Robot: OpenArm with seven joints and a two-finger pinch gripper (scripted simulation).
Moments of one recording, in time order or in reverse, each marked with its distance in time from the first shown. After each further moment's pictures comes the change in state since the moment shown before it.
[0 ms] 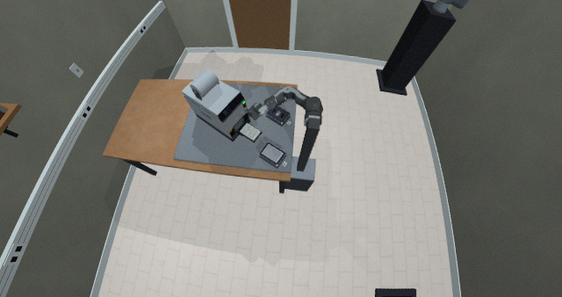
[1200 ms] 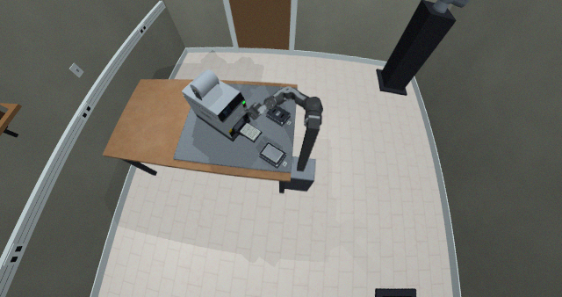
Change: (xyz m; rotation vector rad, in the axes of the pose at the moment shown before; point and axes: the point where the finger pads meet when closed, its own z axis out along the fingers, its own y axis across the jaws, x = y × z) arm -0.004 0.000 0.003 0.001 0.001 0.000
